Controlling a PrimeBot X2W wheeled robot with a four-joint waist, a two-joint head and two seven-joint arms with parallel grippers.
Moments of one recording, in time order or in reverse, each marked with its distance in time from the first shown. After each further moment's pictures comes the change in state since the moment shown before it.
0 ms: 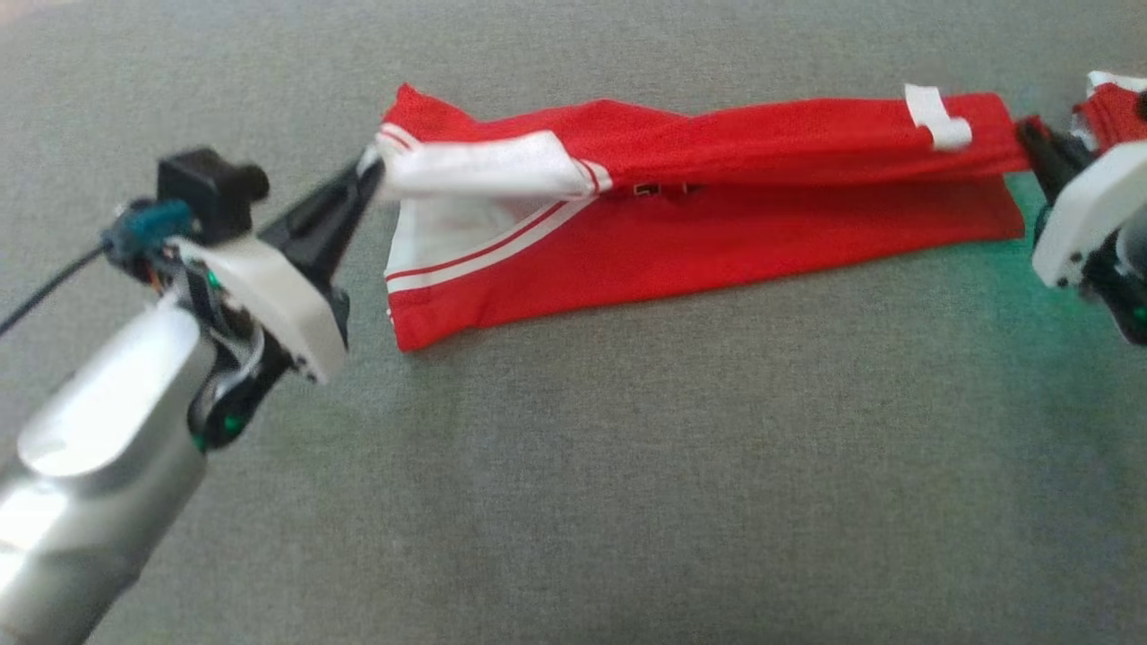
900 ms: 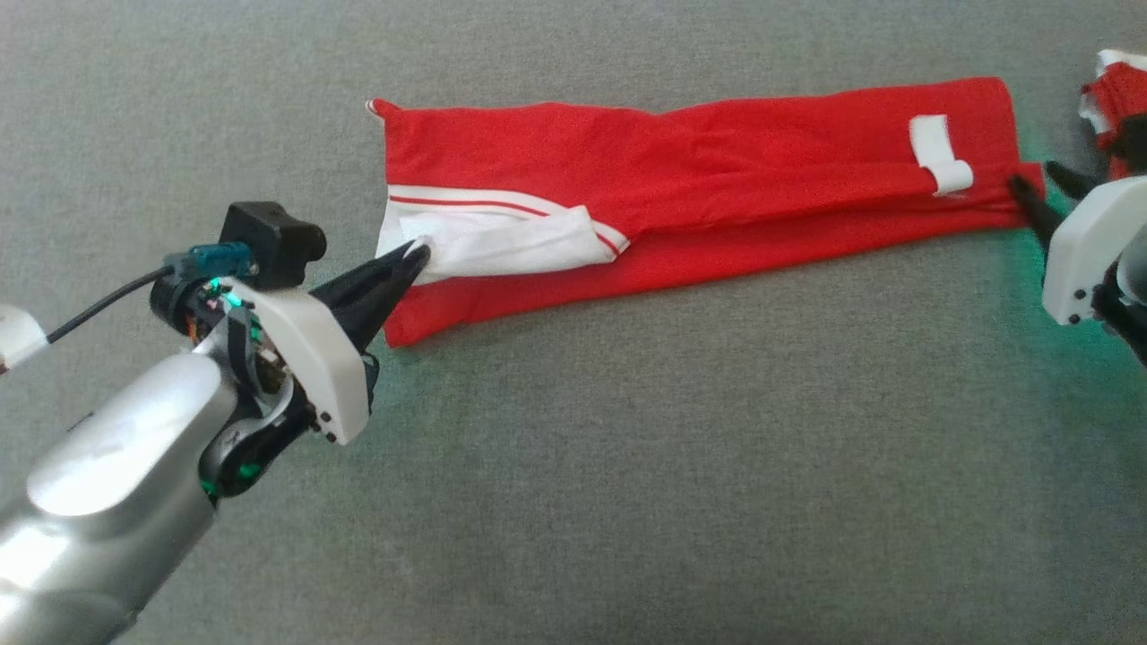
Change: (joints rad) left arm 0.054 0.056 -0.080 -0.144 -0.068 0.009 0.166; right arm -0.028 -0.046 0.191 0.044 -0.007 0.000 0.005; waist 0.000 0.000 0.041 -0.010
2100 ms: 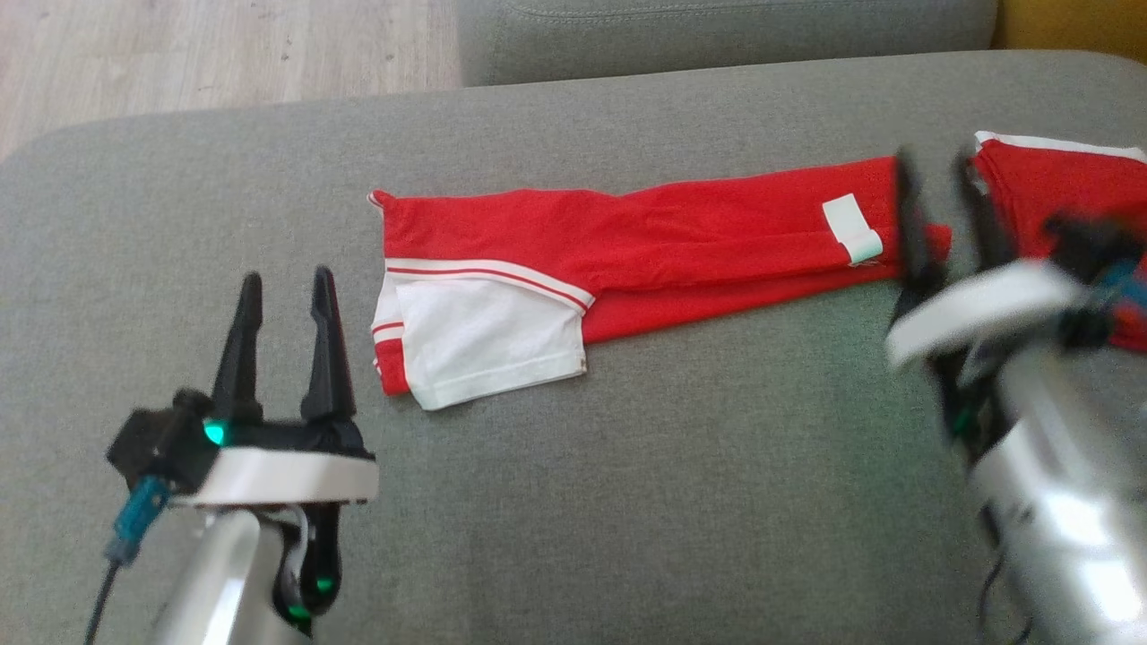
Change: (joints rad) left arm 0.489 -0.393 0.654 -0.051 0.346 0.155 -0.486; right arm 0.276 0.346 -0.628 -0.210 -0.213 0.000 -0.351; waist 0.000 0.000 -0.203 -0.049
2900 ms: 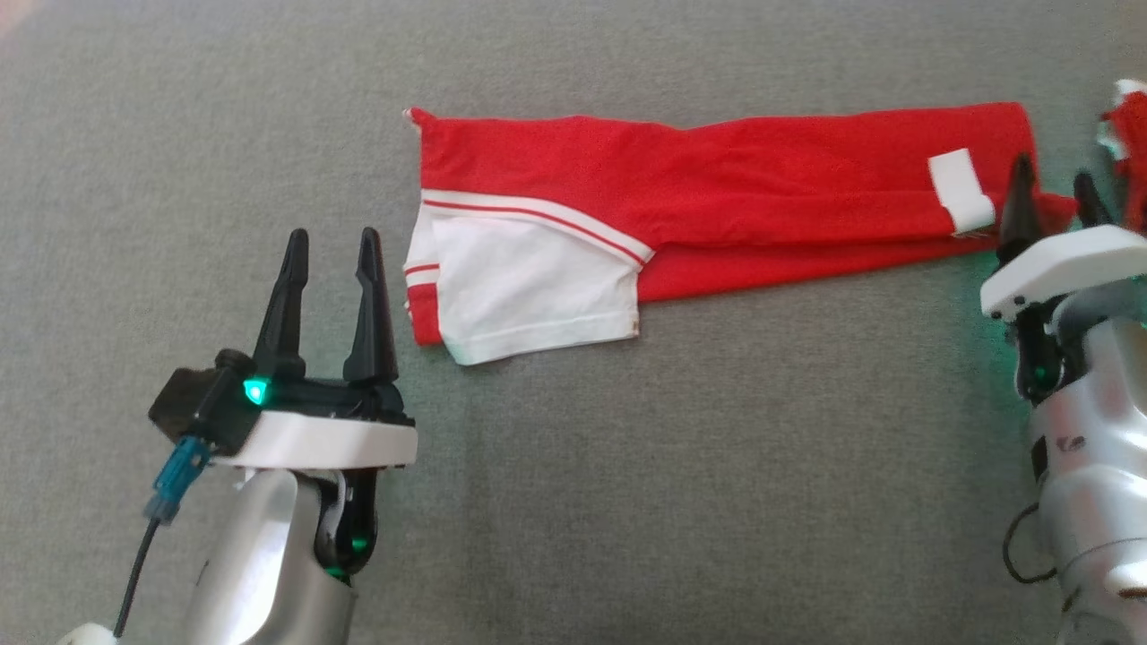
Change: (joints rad) left arm -0.054 -0.159 0.111 0.084 0.177 -0.155 0.000; right arm -0.072 0.119 -0.539 0.258 -0.417 0.000 0.104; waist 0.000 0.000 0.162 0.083
